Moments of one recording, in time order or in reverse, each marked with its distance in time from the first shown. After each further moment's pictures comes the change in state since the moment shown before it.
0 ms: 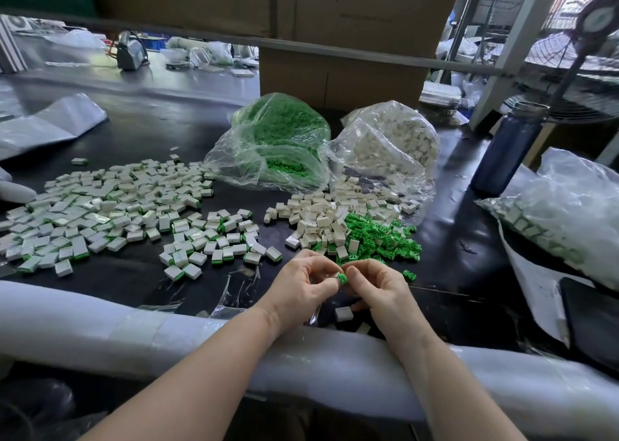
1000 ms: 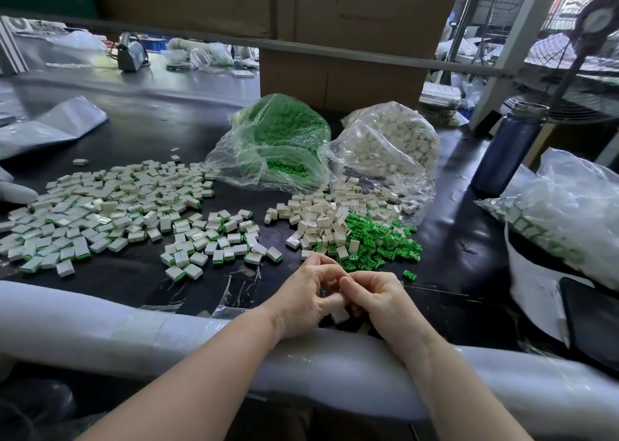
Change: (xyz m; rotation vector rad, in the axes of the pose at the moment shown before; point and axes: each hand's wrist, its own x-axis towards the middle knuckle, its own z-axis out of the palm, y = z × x) left_hand 0.000 -0.001 0.003 0.114 -0.179 0.065; right_hand 0.001 0.003 -0.003 -0.085 -0.121 0.024
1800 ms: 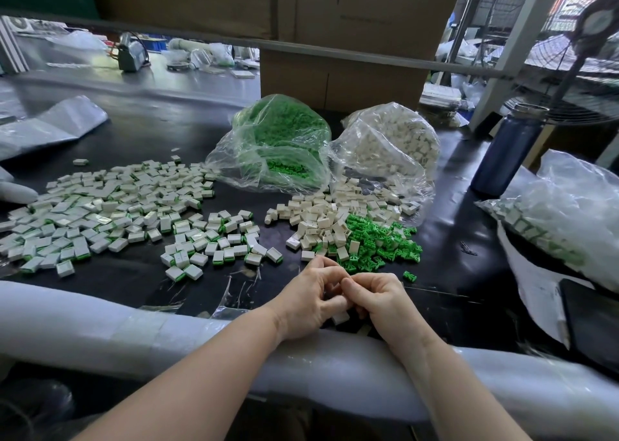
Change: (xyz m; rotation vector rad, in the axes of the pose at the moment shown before) left_hand 0.002 -0.002 0.001 -0.011 -0.056 -0.003; right_hand 0.000 -0.001 0.001 0.019 0.033 0.021
